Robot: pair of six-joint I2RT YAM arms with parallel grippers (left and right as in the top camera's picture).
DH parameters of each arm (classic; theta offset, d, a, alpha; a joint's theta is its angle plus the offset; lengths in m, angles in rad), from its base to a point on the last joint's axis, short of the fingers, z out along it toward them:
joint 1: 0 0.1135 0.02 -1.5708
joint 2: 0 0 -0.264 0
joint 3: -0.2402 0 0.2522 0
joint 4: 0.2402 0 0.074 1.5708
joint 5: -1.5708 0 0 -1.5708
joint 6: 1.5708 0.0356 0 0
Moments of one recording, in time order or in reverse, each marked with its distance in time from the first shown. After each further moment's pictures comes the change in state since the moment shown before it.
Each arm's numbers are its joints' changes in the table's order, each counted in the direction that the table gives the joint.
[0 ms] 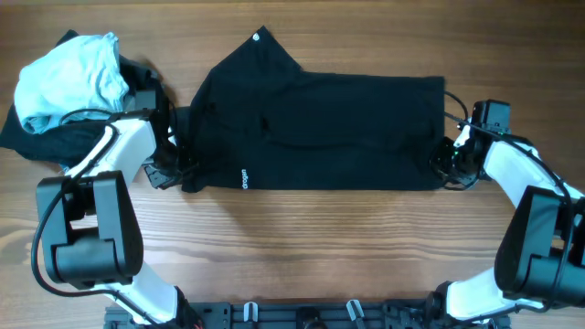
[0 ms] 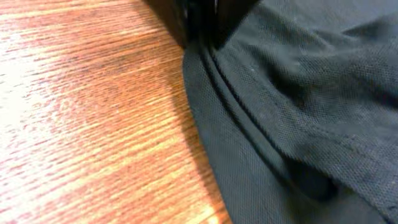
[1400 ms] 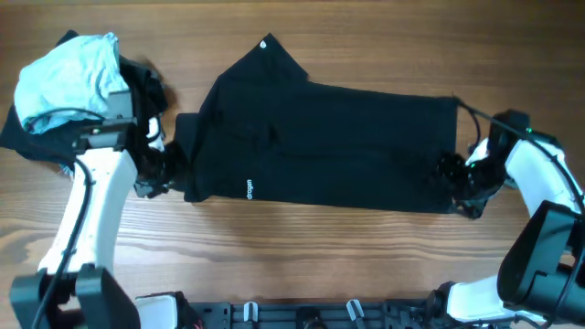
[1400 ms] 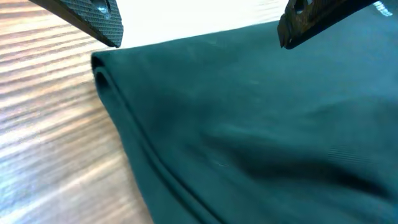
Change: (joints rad) left arm 0.013 -0.354 0.034 0.182 -0.075 0.059; right arm -0.096 -0.062 -0.047 0.421 0.127 0.040
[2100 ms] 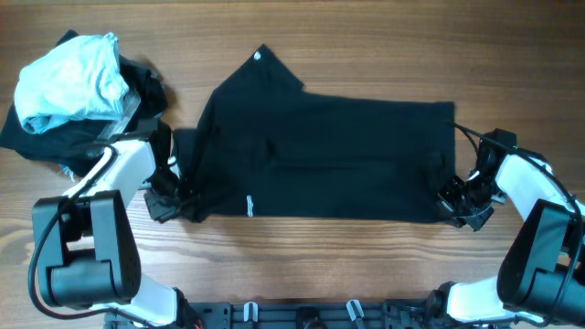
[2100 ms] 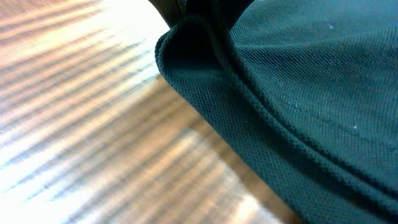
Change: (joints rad) left arm -0.002 0.249 0.129 -0.055 0.027 0.007; right arm 0.002 -0.005 0.123 -0.050 -0.180 0.106
